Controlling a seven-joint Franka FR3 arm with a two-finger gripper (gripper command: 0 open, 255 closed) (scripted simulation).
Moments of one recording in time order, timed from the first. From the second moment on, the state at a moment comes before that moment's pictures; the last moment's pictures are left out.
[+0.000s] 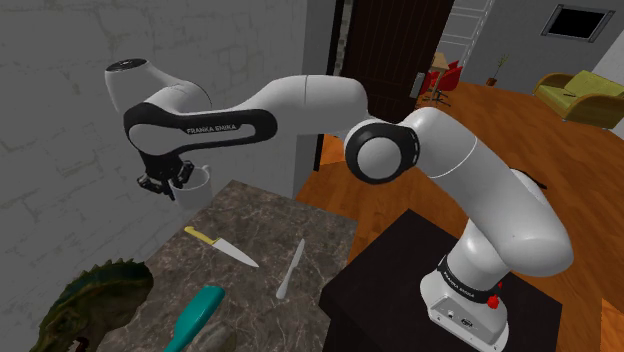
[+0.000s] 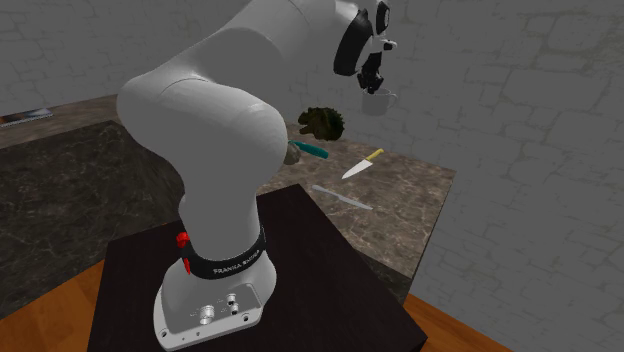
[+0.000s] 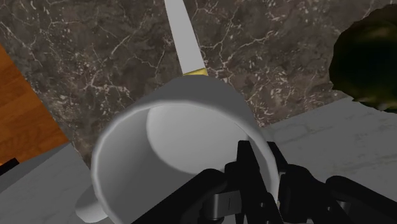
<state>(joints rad) 0.46 1.08 0.39 -0.70 -0.41 1.74 0.73</state>
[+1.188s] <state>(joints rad) 0.44 1.14 0.37 -0.83 -0.43 1.92 0.76</state>
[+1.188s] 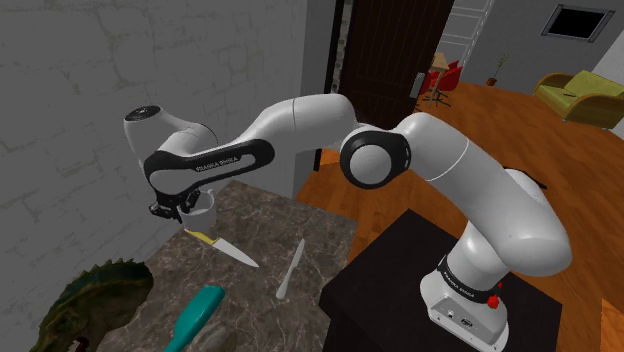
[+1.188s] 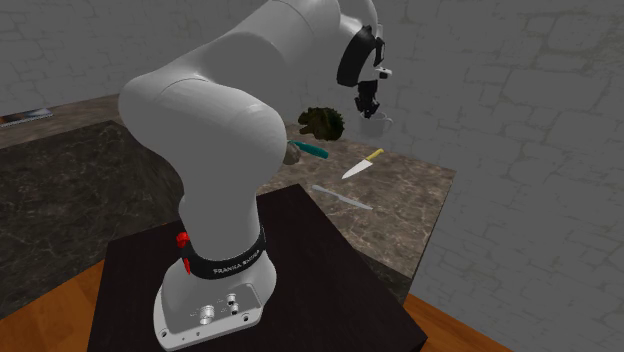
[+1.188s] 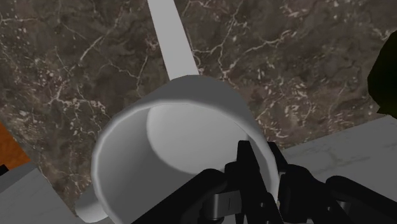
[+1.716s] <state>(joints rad) 0.45 1.22 0.36 -0.80 -0.44 1.97 0.76</state>
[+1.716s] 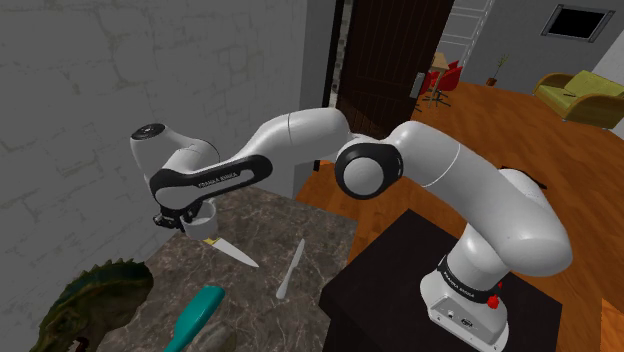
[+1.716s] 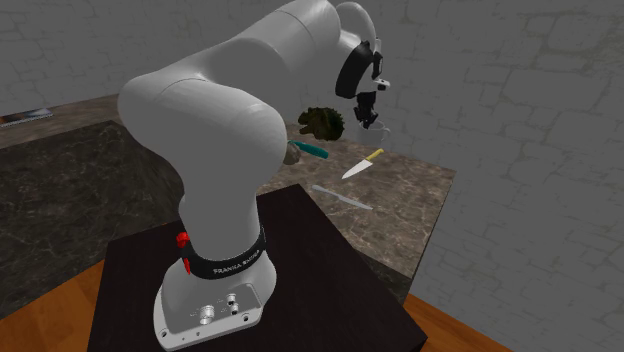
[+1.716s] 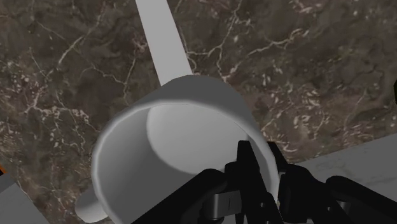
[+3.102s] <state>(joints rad) 0.48 1.39 0.34 -0.64 -0.44 1.99 0.75</state>
